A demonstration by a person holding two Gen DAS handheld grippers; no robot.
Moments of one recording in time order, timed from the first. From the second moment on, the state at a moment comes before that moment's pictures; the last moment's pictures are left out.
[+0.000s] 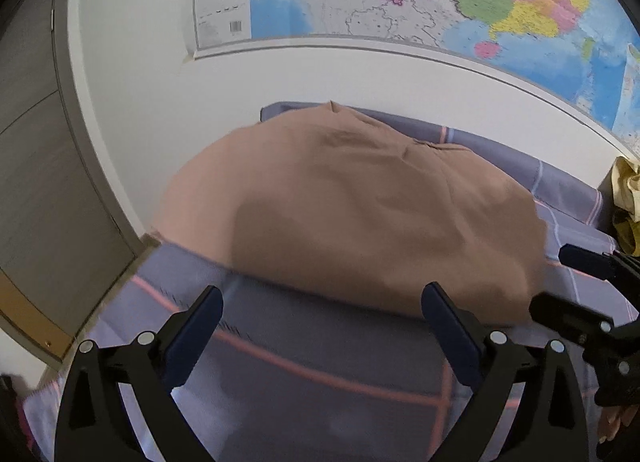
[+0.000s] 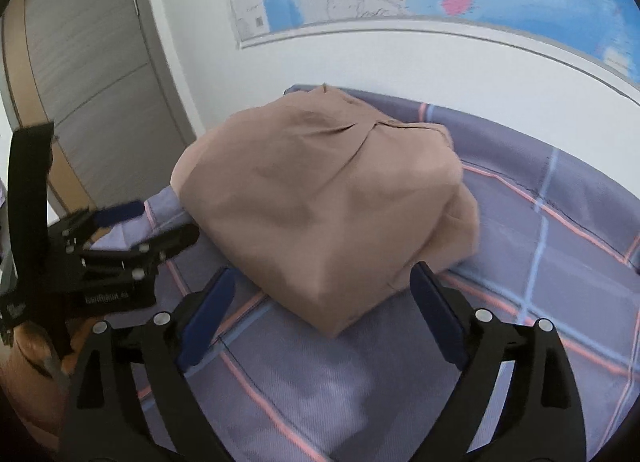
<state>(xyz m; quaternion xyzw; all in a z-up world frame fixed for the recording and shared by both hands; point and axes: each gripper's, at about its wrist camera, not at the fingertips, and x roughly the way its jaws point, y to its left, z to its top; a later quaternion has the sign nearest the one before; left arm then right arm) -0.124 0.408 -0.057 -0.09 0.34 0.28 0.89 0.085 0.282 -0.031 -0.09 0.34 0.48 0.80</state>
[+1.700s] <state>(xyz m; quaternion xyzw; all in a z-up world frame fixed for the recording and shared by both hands) -0.158 0.356 -0.035 -0.09 0.31 0.34 0.89 0.048 0.254 -0.018 -0.07 0.30 0.47 0.83</state>
